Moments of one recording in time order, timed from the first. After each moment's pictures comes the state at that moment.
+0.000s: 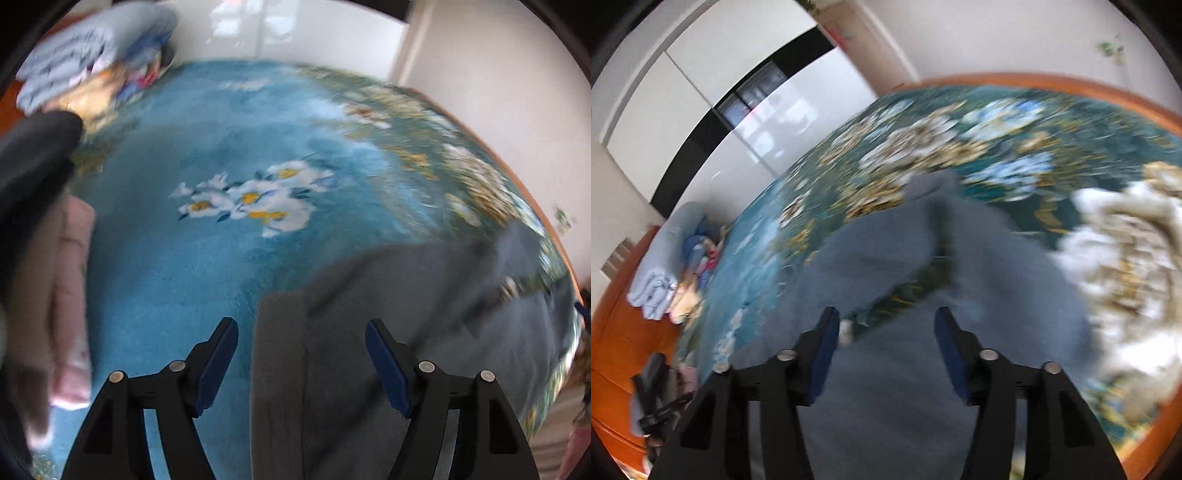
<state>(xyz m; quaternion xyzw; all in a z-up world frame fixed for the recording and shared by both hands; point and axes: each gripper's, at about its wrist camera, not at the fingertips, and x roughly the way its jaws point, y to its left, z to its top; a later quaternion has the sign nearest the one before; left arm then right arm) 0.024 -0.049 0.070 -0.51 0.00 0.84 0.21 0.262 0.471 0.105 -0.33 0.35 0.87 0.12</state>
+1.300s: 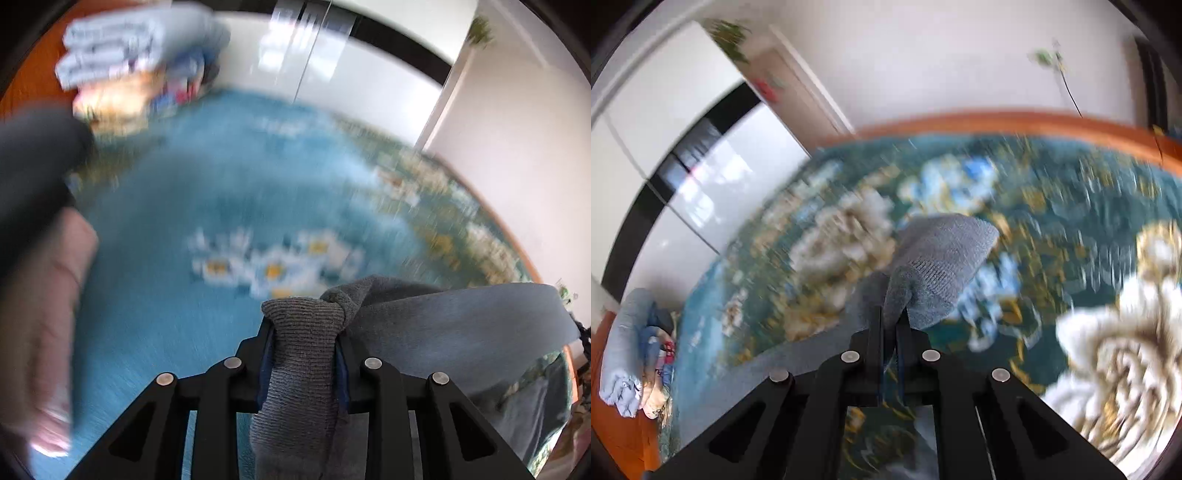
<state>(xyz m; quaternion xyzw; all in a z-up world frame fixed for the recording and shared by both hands) -0.026 -0.065 0.054 -0.45 -0.09 0.87 0.17 0.213 0.594 0.129 -0.27 0.38 0.84 0.28</state>
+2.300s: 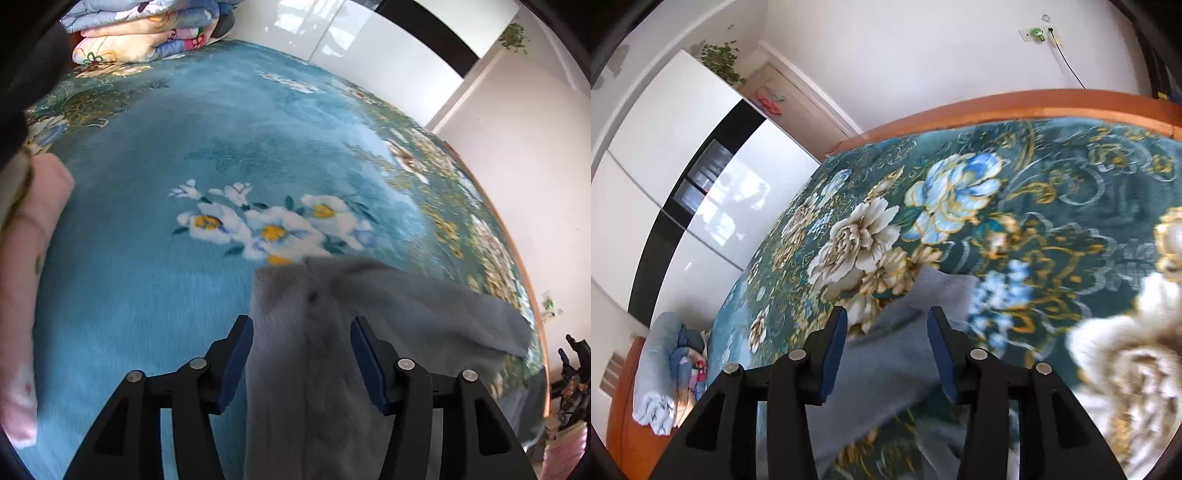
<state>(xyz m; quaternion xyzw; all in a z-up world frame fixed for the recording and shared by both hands) -0.016 -0.067 0.051 -0.49 -0.13 0.84 0.19 0.239 0.618 0.141 -0.24 0.42 0.84 0.24</state>
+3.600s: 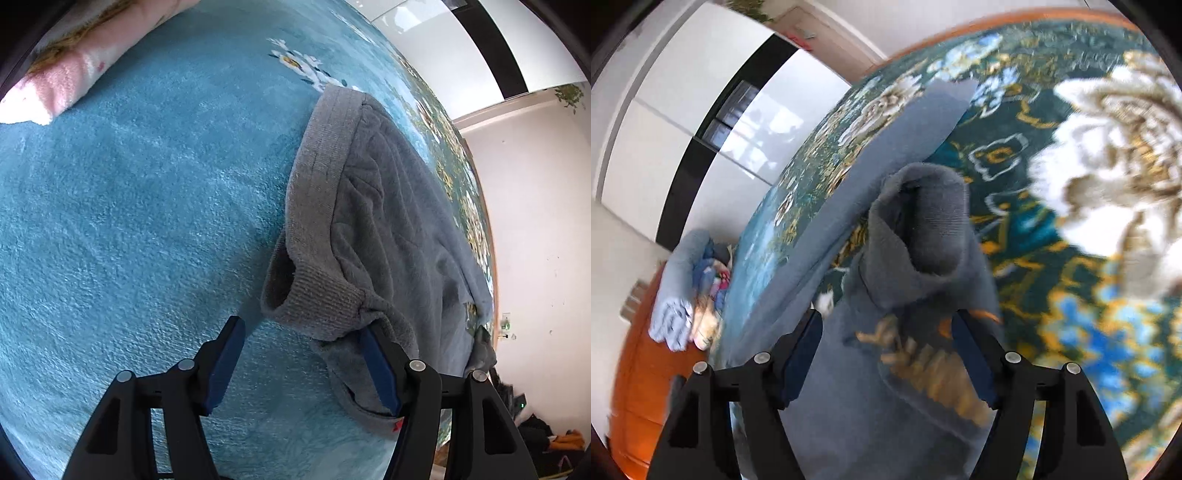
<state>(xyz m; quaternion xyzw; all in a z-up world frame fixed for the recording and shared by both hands) 0.112 -0.106 0.001 -0.60 -0.28 0.74 0.16 0.287 0.465 0.041 -0.30 0.46 0.83 0.12</state>
